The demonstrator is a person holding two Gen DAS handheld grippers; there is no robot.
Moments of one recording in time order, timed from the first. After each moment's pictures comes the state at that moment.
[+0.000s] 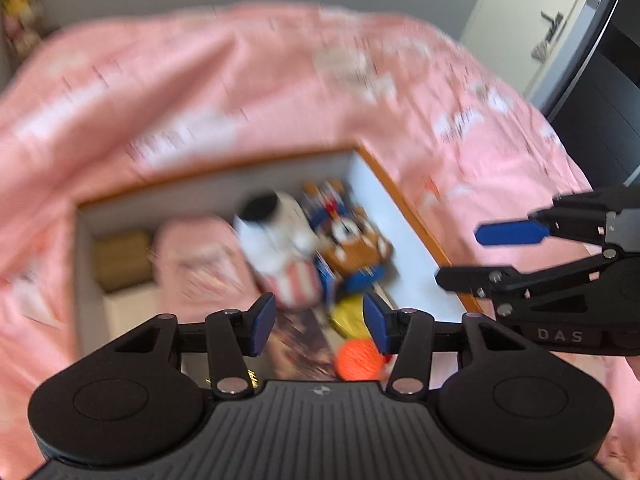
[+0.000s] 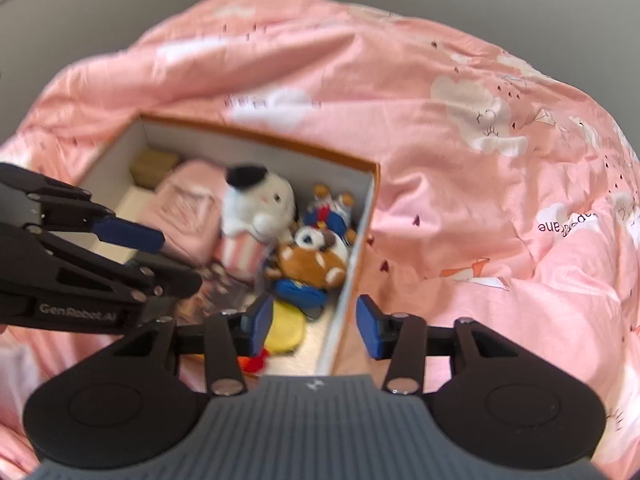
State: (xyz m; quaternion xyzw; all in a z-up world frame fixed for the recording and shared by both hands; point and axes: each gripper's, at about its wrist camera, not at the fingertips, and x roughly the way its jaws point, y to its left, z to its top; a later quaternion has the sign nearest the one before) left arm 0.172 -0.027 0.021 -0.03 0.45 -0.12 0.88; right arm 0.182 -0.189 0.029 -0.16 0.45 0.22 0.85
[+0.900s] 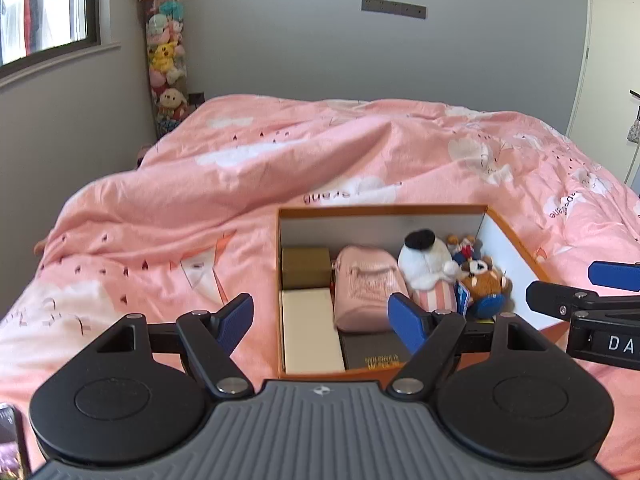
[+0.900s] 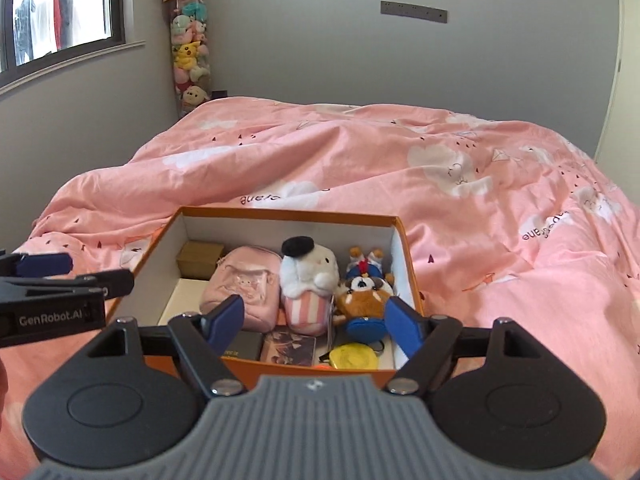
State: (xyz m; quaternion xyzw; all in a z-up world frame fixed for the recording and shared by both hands) left arm 0.068 0.025 0.020 -0.03 0.34 0.07 0.94; right arm 0.072 -0.156 0.033 -0.06 0.31 0.16 0.93
